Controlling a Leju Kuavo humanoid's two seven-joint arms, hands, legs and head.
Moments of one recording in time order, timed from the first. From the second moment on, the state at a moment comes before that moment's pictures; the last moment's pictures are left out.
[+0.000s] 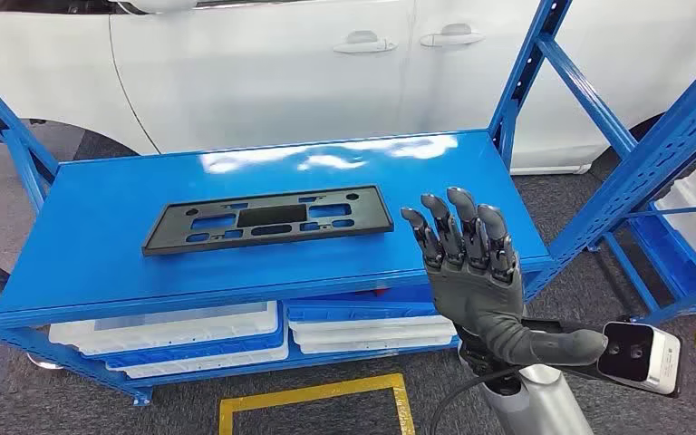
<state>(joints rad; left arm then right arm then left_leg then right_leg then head) -0.02 0.03 0.07 -0.20 0.51 0.23 -0.33 -0.28 -0.04 0.39 -1.84 -0.21 0.48 -0.69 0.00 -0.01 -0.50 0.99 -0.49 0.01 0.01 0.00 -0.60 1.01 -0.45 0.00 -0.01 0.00</state>
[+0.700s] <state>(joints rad) -0.02 0.03 0.07 -0.20 0.48 0.21 -0.34 -0.29 -0.09 0.46 -1.68 -0.29 0.47 -0.40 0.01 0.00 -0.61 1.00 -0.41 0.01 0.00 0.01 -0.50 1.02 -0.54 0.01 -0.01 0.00</state>
